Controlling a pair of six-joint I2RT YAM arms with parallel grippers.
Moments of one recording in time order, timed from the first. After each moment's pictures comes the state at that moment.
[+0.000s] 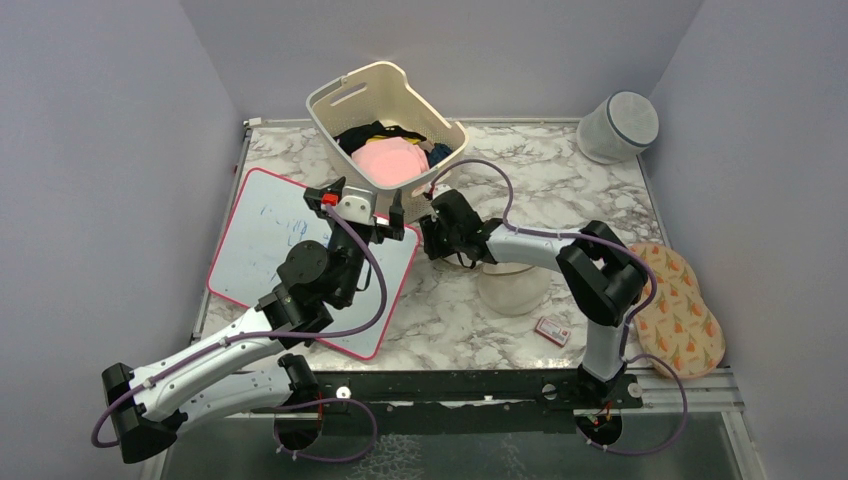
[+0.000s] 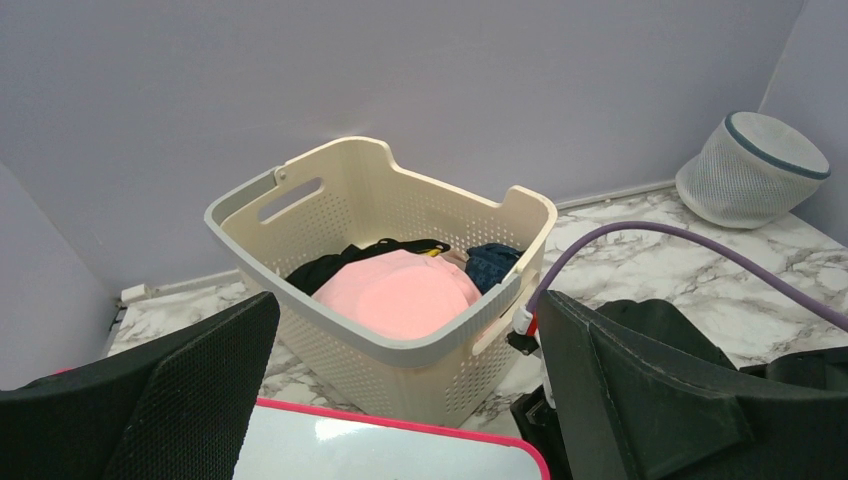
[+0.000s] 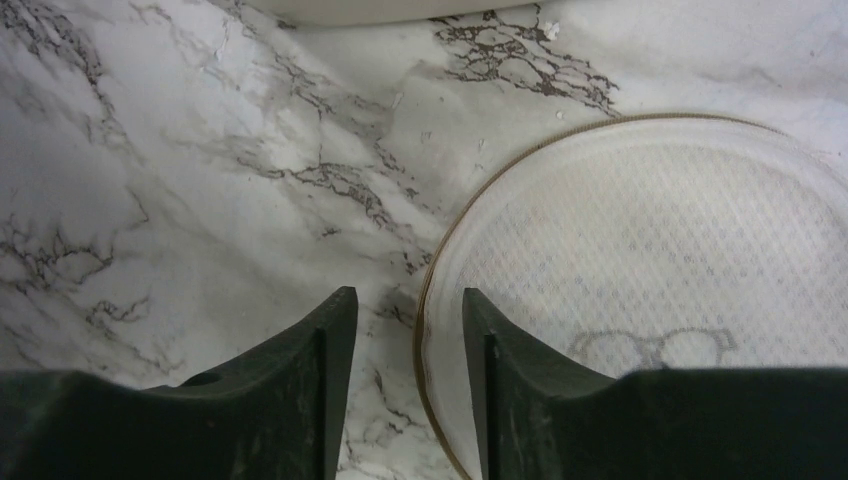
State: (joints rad) left arm -0.99 0.82 0.79 0.30 -0.73 0.25; right arm 0.77 1.90 1.16 -0.04 0.08 0.28
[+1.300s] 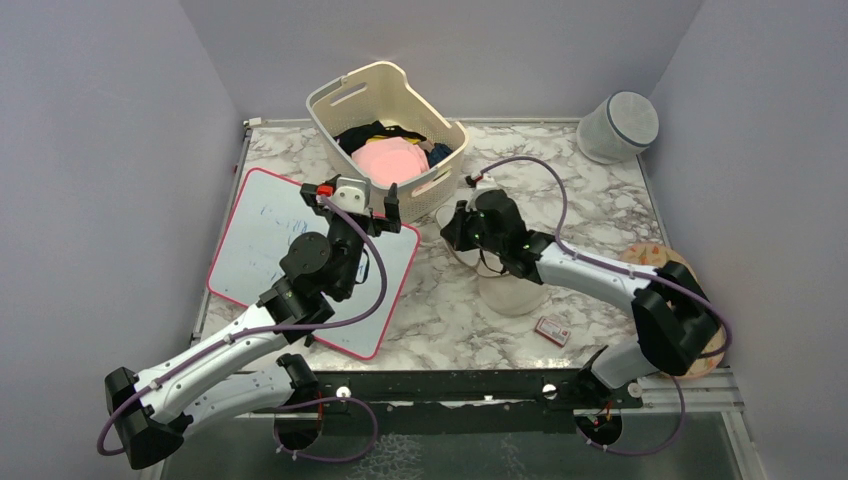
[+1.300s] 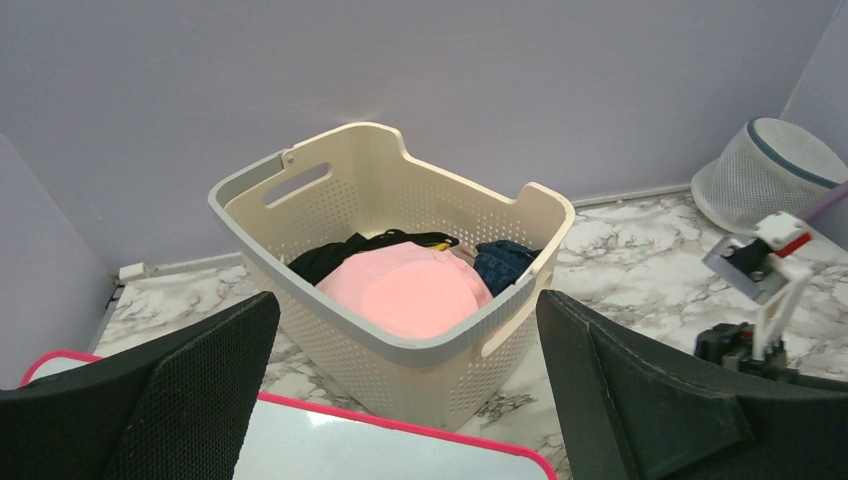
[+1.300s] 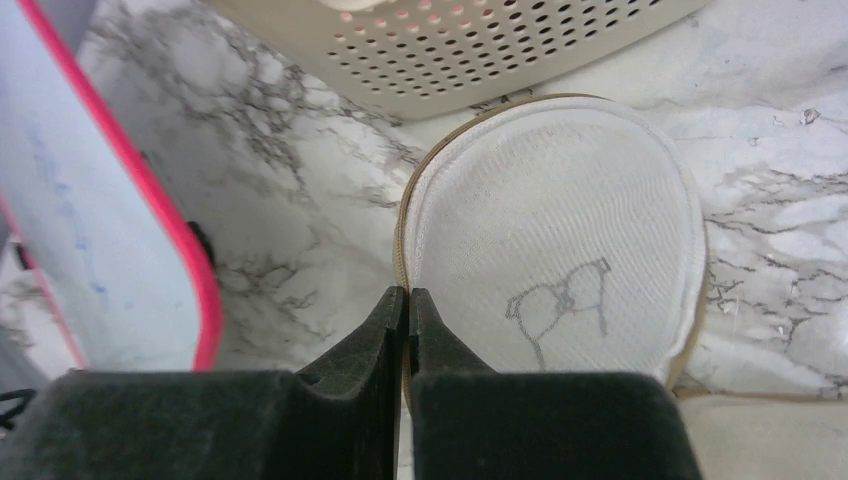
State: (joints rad) left arm -0.92 0.84 0.79 0.29 -0.70 0.17; right arm 0.73 1.49 0.89 0.13 0.05 0.49
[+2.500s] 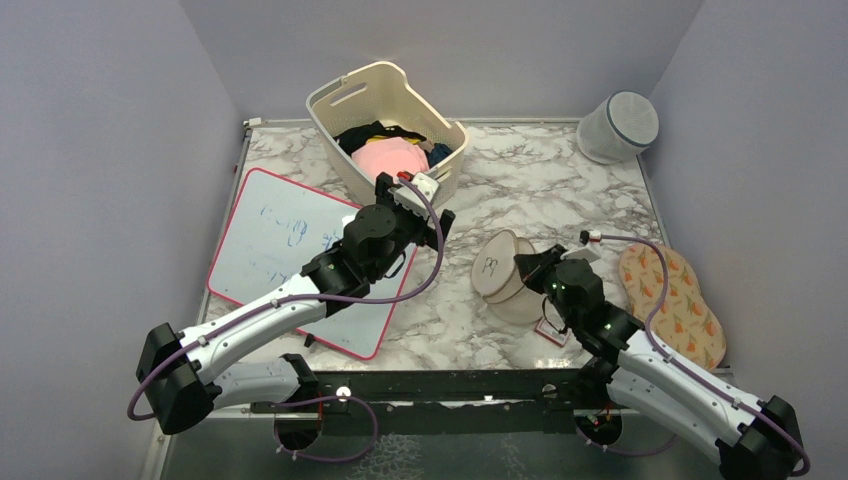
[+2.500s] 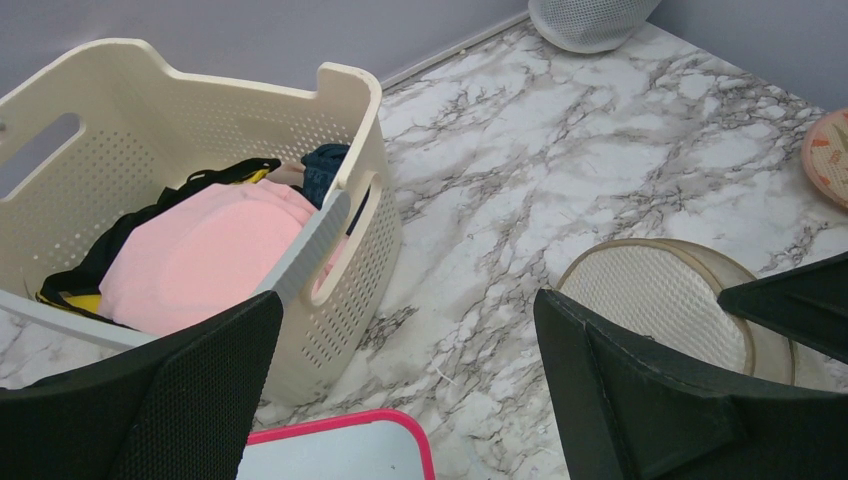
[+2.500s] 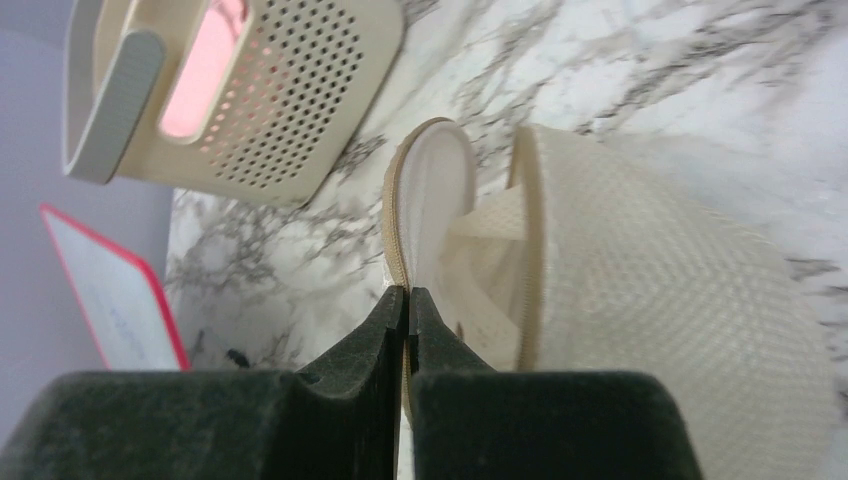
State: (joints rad) left arm -0.91 1.13 0.91 0.12 -0.34 0.06; right arm 0.68 0.66 0.33 -0.05 0.46 0.95
